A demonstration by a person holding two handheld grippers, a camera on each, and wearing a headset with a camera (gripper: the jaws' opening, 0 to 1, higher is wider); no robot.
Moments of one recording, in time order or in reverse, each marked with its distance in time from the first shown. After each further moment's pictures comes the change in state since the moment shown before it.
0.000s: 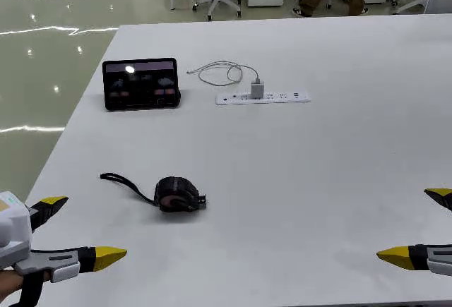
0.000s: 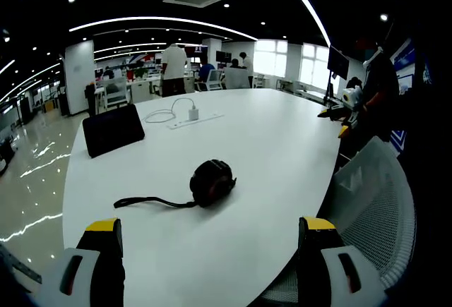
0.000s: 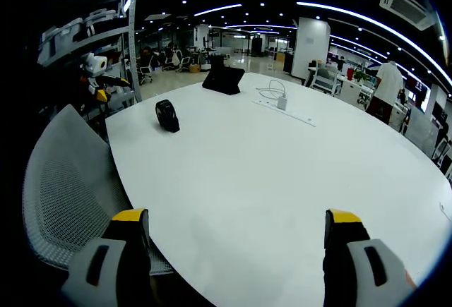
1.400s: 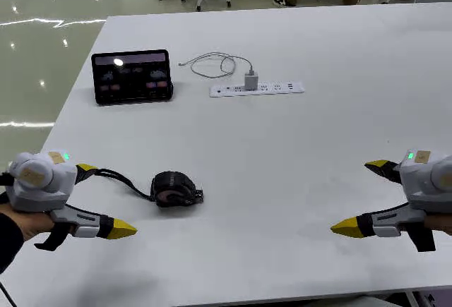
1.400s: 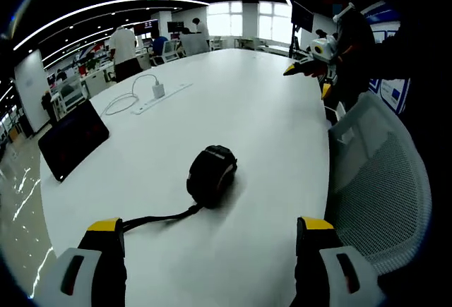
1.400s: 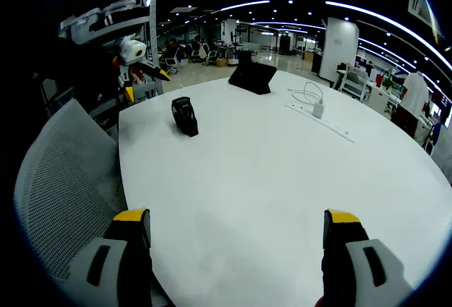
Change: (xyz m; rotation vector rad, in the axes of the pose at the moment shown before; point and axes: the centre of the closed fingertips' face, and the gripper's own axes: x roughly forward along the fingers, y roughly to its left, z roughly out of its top) left arm 0.075 0.015 0.005 0.268 0.232 -0.208; right arm 0.079 0.034 0.034 -0.097 0.040 0.164
